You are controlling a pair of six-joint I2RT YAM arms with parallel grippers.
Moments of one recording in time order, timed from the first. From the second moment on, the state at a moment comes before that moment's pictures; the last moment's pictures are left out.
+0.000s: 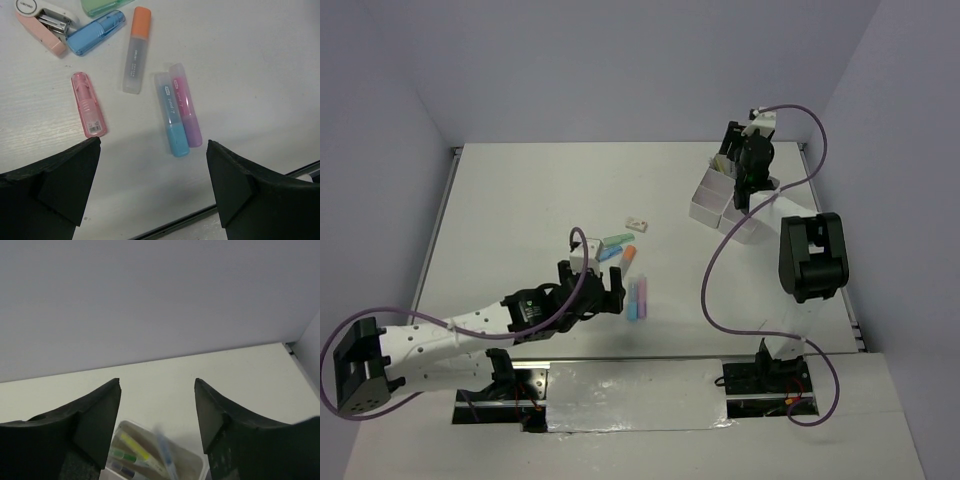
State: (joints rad) left arm -1.10 1.01 0.67 -0.33 -0.56 -0.74; right arm 0.10 1.85 1.21 0.66 0.25 0.09
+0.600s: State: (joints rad) left arm -1.06 1.48 0.83 -0.37 -0.45 -0.80; right arm 0.31 1.40 1.03 0.08 0.20 0.41
